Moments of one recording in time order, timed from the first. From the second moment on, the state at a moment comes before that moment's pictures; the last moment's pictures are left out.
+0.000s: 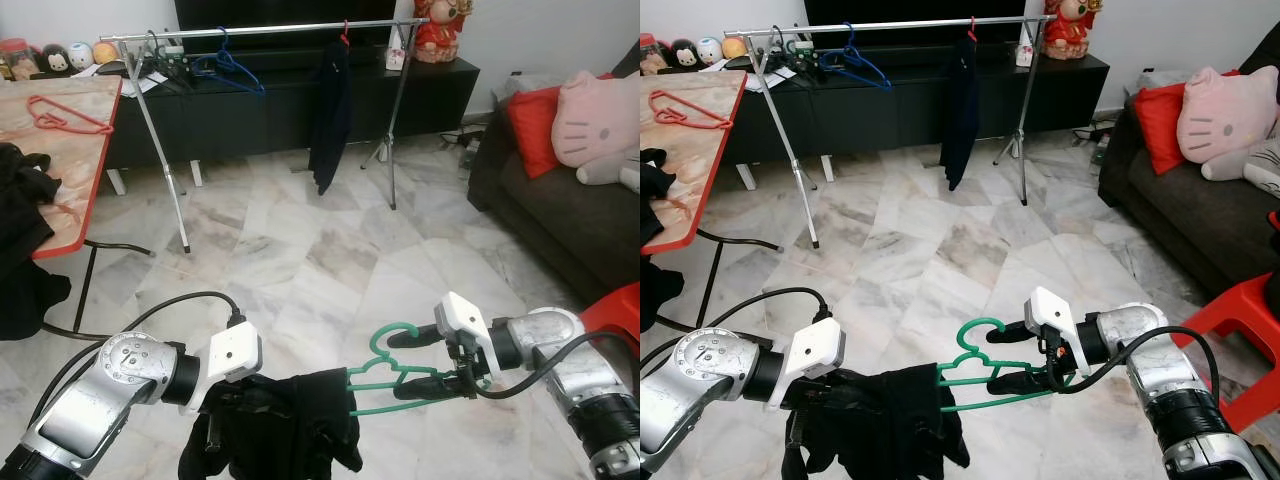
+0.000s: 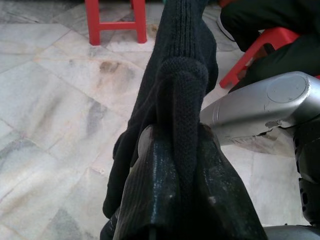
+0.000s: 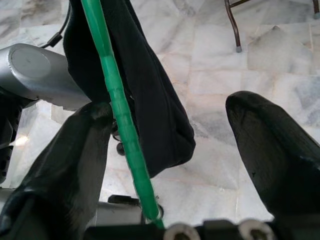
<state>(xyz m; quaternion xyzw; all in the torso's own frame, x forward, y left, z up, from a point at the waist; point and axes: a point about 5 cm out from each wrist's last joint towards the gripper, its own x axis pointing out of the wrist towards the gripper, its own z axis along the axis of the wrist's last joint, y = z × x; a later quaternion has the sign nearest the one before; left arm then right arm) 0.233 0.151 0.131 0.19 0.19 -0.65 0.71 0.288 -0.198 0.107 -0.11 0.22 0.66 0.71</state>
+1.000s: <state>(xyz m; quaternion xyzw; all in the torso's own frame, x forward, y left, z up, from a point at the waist) 0.237 0.145 0.137 0.19 0.18 -0.65 0.71 0.290 -0.190 0.107 -0.09 0.22 0.68 0.70</state>
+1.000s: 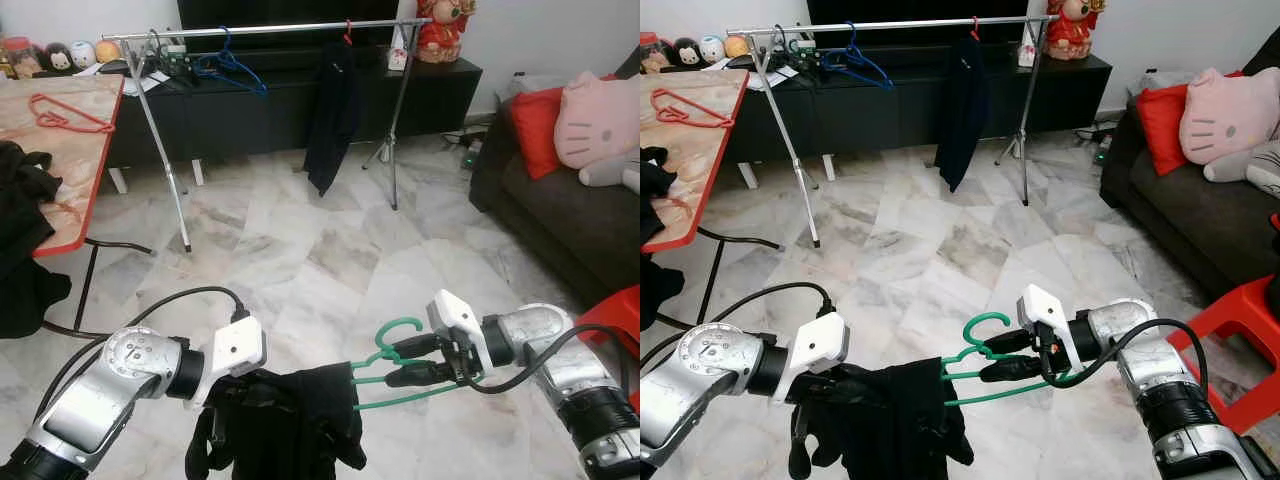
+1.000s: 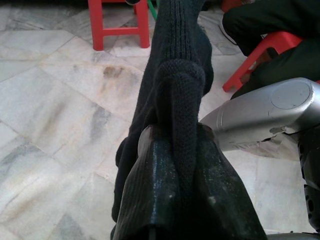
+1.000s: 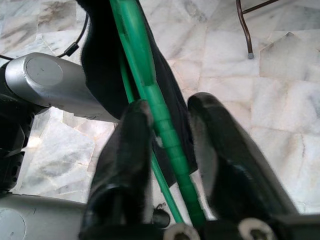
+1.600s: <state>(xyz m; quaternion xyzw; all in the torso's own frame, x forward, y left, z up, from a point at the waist) 0.246 0.146 0.144 0.20 0.17 -0.65 0.71 0.289 -0.188 0.107 -0.08 0.21 0.68 0.70</state>
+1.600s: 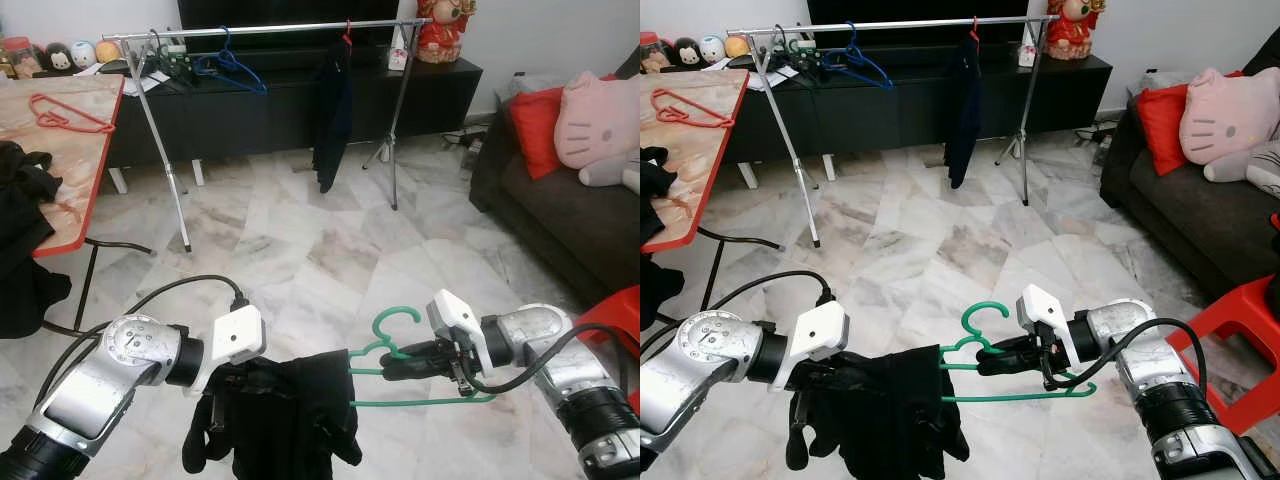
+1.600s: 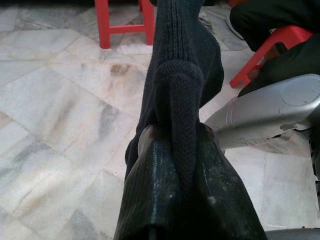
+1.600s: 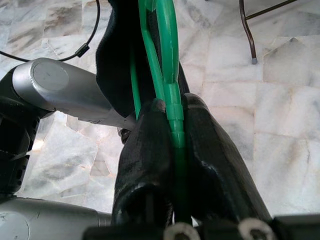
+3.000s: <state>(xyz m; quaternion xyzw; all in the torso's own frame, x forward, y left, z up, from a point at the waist) 0.279 0.140 0.182 0.17 0.05 -0.57 0.80 0.319 -0.181 0.097 -0.08 0.16 0.51 0.84</state>
